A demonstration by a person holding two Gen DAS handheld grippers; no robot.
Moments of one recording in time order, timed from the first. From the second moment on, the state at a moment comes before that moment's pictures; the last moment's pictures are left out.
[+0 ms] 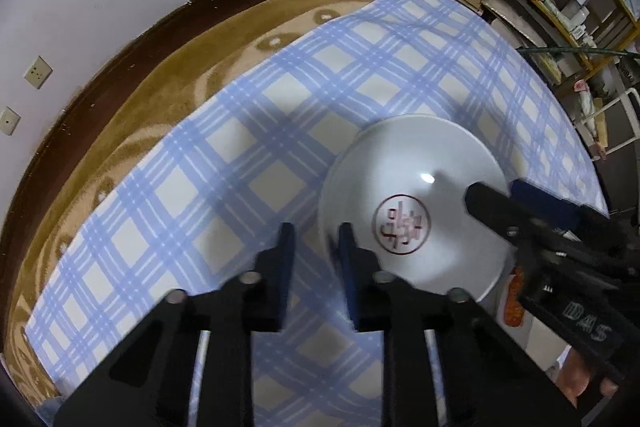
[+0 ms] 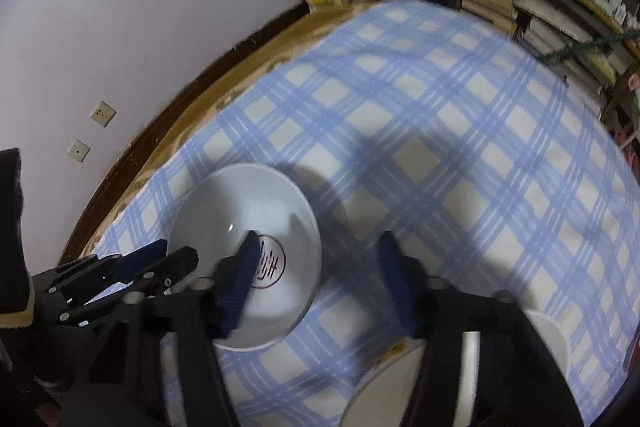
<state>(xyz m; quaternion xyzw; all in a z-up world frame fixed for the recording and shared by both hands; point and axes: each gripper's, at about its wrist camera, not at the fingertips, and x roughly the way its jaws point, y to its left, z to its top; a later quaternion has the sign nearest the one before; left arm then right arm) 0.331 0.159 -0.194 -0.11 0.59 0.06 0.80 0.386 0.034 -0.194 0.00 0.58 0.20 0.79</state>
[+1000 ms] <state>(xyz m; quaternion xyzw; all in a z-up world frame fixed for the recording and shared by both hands) 0.291 0.108 -0.108 -0.09 0.52 0.03 0.85 0.334 -0.016 -0.134 0.03 0.54 0.19 0.82</state>
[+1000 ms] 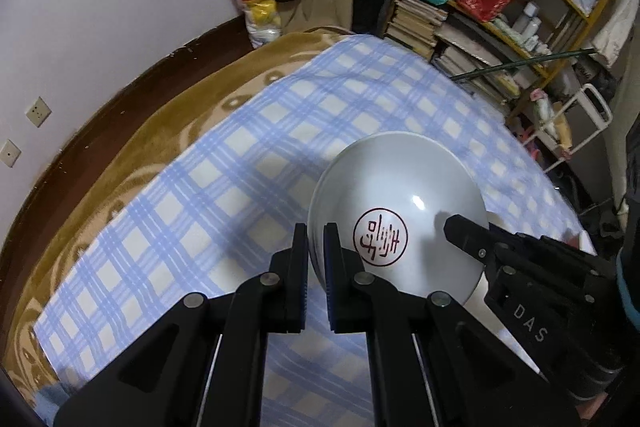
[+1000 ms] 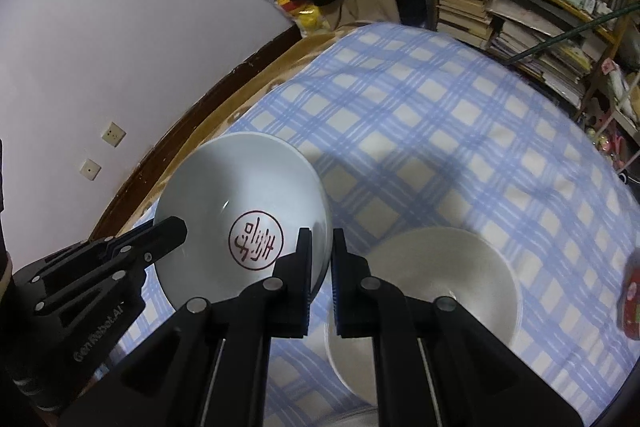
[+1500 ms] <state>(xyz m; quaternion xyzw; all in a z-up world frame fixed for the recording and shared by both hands) 0.283 0.026 -0.115 -0.06 0.54 -0.04 0.84 0.308 -0.093 -0.131 0.04 0.55 0.13 0.83</state>
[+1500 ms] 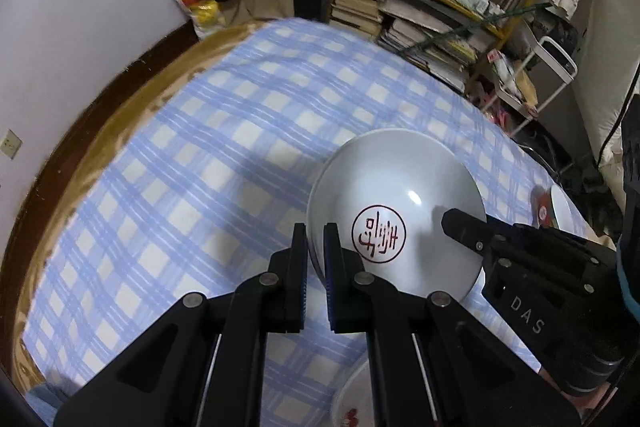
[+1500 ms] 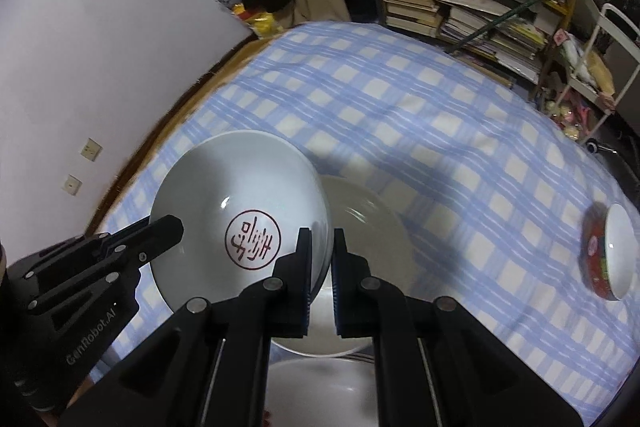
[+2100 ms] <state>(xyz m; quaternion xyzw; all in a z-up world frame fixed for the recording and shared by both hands) 0.286 0.009 -0.152 -0.07 0.58 -0.05 0.81 0.300 -0.118 -0.174 0.05 0.58 0.10 0.81</state>
